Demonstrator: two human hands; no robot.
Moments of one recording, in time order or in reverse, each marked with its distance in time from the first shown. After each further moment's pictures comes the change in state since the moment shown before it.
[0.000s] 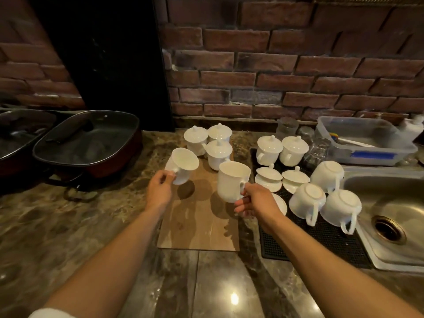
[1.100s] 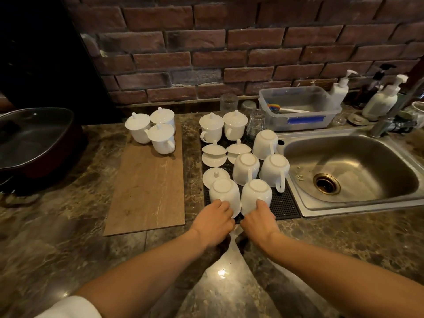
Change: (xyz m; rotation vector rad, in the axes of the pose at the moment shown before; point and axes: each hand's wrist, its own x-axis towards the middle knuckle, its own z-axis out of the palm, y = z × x) left_hand -0.207 0.025 0.167 1.491 -0.837 1.444; right_hand -0.066 0.109 -0.141 -2.377 -0.123 -0.343
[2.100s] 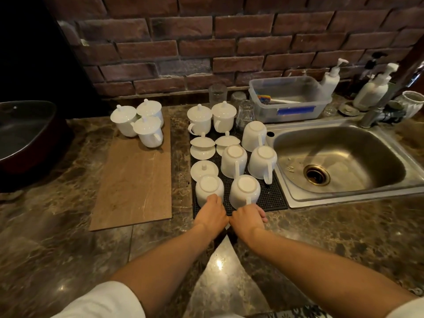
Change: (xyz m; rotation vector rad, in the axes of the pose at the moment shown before) left_hand 0.042 0.032 0.008 0.221 -0.259 -0.058; right_hand 0.010 -0.013 0.025 0.151 -0.113 0.028
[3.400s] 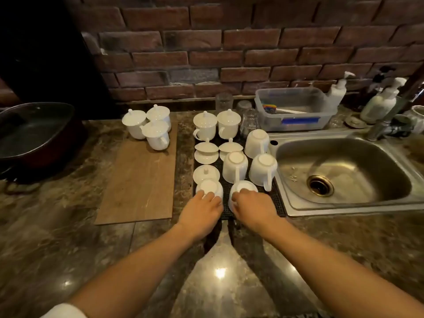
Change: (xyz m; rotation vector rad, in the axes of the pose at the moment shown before) left_hand -0.031 -0.021 0.002 -0.344 0.408 -0.194; right_hand -0.030 0.057 -0.016 0.715 0.485 0.105
